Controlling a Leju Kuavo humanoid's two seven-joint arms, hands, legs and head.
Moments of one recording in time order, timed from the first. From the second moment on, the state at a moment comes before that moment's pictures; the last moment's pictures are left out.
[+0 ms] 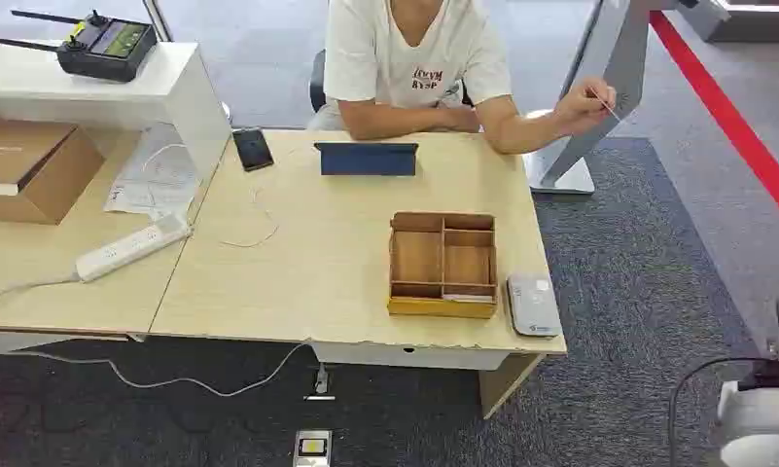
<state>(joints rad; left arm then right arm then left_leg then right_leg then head) -0.14 0.05 0.72 -0.17 -1.25 0.21 -0.01 -0.68 -0.37 -1.13 -0.36 -0.11 -0.07 -0.19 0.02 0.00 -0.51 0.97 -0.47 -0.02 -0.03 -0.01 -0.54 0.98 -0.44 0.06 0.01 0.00</state>
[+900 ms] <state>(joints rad) -0.14 0.07 0.72 -0.17 -1.32 0.18 -0.08 -0.58 -0.31 0.05 -0.99 0.47 -0.47 -0.30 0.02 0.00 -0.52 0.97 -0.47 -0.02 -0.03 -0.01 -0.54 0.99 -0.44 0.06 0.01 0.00</state>
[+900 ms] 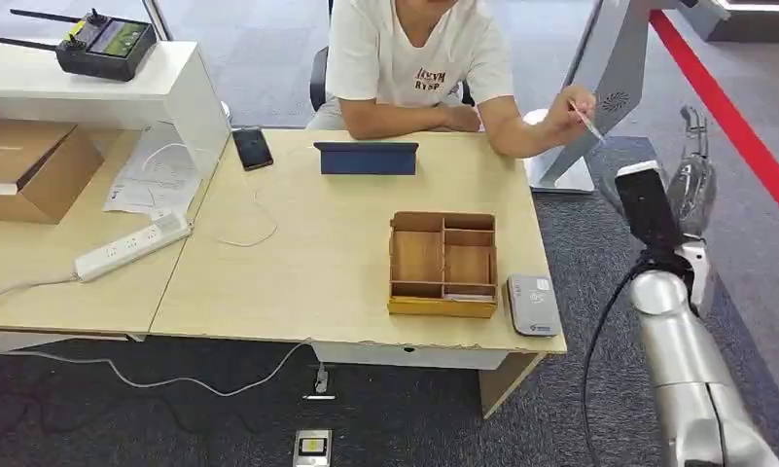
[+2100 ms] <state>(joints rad) -0.14 0.09 0.69 -0.17 -1.35 0.17 -0.11 -0.83 -0.27 0.20 -0.75 0.68 -0.51 -0.33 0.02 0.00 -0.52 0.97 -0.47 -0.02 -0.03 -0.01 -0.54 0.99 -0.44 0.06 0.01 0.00</state>
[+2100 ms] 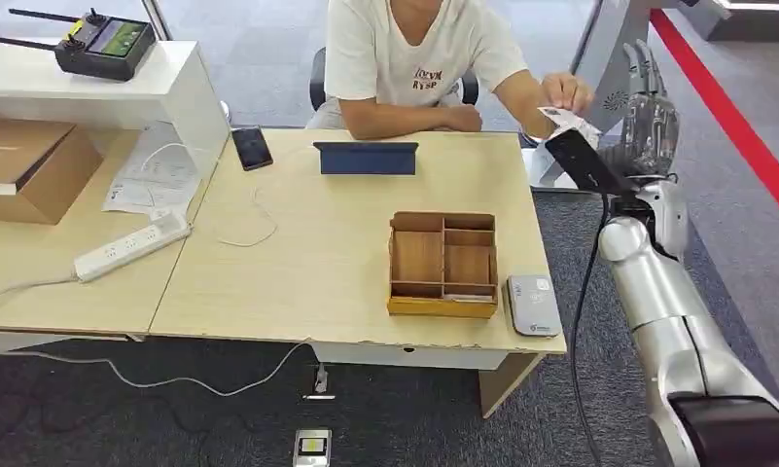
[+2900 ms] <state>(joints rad) -0.13 0.10 0.69 -0.17 -1.35 0.16 -0.11 -0.84 -0.28 0.20 -0.74 0.67 -0.46 -0.33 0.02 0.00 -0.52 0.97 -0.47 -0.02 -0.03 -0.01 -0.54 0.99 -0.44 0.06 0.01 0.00</state>
